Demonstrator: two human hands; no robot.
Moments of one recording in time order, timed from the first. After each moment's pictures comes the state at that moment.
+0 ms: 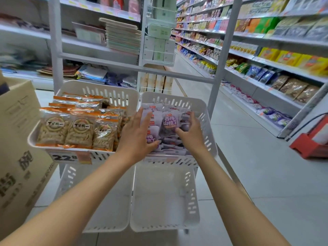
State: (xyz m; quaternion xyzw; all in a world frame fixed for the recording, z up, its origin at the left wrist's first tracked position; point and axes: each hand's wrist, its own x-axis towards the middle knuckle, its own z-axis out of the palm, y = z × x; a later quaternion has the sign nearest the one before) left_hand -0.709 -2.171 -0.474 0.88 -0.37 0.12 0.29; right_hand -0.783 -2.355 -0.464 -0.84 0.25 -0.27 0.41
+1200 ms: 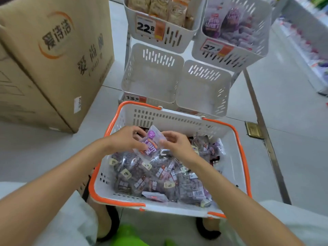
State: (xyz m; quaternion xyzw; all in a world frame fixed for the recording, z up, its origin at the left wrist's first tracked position) left_hand -0.955 -1.869 -0.630 0.78 -0.15 -0.42 0.43; right_hand -1.049 -2.064 -0.644 -0.80 0.16 0.08 0.58
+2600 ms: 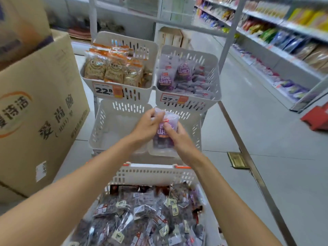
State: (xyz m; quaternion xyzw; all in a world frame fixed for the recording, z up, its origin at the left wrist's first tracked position) left_hand -0.870 -2.076 -0.498 0.73 -0.24 -0.16 0.62; right_hand -0.952 -2.186 -0.521 -0.68 0.13 -0.08 0.71
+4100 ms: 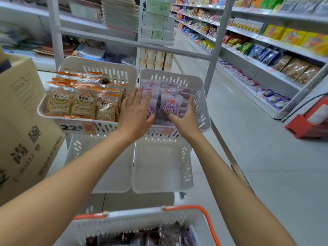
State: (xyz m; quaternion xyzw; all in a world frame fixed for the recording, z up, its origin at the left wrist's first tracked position) left_hand -0.750 -2.158 -0.464 0.89 -0.36 0.14 0.25; right_hand -0.835 -2.316 -0.470 -0.83 0.24 -0.25 0.44
